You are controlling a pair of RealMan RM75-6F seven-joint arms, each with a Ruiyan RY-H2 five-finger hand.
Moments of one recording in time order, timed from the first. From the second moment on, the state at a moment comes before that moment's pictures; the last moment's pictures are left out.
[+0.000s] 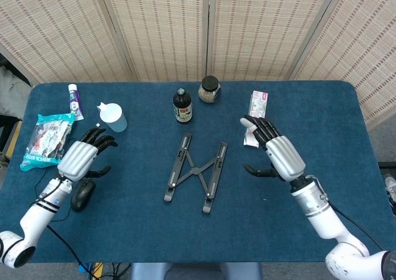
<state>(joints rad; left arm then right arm) -0.60 -1.23 -0.09 -1.42 1.50 1.12 -0.13 0.57 -1.15 0.16 -1.83 -1.44 1.22 0.12</state>
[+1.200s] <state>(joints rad) -0.74 -1.45 -0.04 -1.15 1.57 1.03 -0.09 0.74 -1.49 0.12 -1.33 -1.46 0.93 -0.40</state>
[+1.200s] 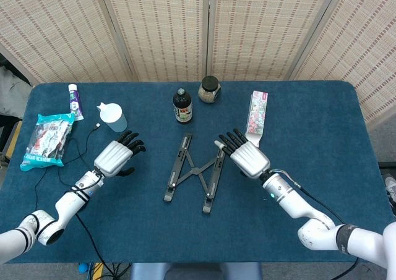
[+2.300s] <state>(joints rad) -0.66 -1.33 0.00 -1.31 1.60 1.14 -0.05 0.89 -1.85 0.13 -0.82 -1.47 0.90 -0.39</state>
